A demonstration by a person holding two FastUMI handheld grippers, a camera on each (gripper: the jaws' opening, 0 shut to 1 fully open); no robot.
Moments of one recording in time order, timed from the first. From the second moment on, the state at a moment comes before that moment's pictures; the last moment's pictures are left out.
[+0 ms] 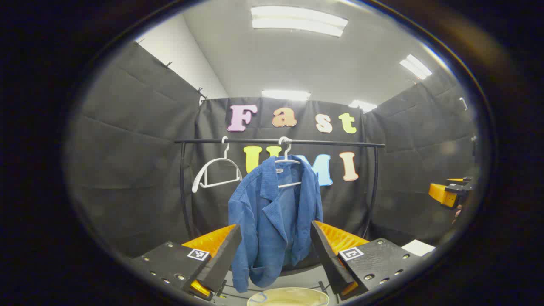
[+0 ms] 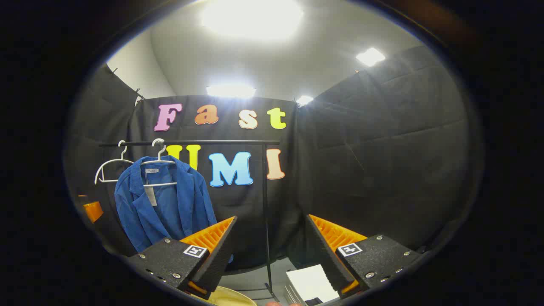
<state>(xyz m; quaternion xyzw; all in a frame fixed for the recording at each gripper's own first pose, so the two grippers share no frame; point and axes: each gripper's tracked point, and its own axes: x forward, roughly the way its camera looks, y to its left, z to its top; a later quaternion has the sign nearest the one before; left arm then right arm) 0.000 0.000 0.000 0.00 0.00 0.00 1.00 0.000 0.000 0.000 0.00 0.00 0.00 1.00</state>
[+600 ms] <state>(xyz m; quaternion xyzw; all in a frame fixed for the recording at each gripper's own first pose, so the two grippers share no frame) -0.010 0.019 -0.028 -0.02 0.03 0.02 1.00 0.000 0.026 -0.009 0.02 0.03 0.03 1.00</state>
